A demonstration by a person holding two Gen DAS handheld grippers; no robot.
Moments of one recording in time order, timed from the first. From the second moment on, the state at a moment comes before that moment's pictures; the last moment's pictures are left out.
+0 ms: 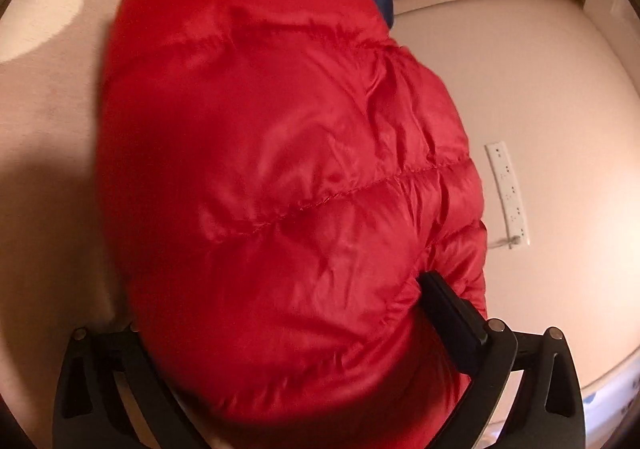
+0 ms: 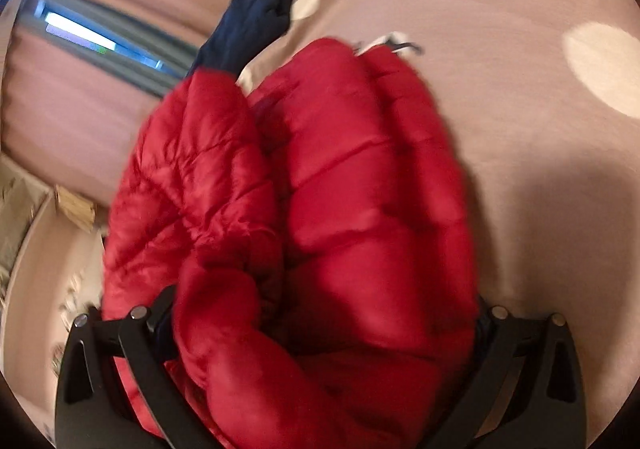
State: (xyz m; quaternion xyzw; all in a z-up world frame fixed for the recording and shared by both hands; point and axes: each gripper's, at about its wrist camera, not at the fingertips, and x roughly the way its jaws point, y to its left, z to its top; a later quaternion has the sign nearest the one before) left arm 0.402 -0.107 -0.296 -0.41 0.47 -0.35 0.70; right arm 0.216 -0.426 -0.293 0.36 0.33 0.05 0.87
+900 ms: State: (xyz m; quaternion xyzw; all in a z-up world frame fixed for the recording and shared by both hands) left arm 0.294 -0.064 -0.084 -0.23 0.30 -0.27 0.89; right arm 0.164 -0.323 -0.161 0.26 0.18 0.18 0.93
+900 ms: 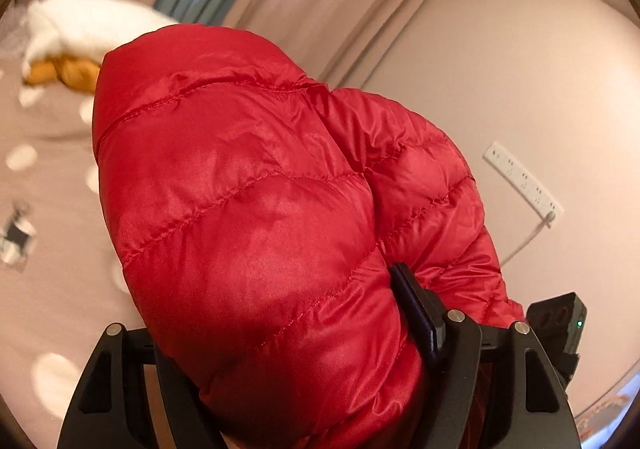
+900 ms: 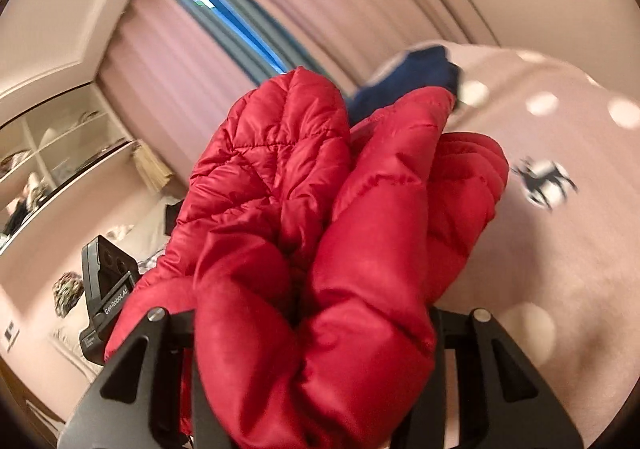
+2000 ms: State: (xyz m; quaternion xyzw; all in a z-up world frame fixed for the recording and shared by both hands) left arm 0.370 0.012 -0.170 -0.21 0.34 -0.12 0.91; right arm 0.290 -0.135 -0.199 0.12 0.25 0.22 0.93
